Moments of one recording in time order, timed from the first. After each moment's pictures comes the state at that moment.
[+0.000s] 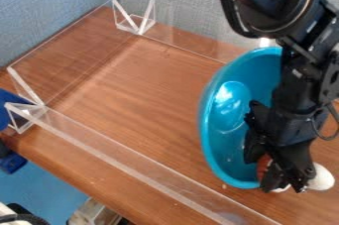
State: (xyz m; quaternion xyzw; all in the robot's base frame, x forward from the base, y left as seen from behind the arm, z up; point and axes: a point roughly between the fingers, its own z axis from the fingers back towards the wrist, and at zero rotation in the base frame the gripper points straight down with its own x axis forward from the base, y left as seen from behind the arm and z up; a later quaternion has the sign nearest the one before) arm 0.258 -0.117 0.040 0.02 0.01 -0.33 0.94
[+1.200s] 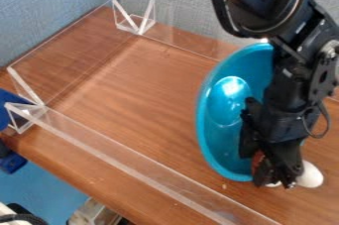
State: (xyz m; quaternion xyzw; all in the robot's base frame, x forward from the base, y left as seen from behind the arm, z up) arm 0.263 -0.105 0.037 0.03 0.00 -0.35 0.93
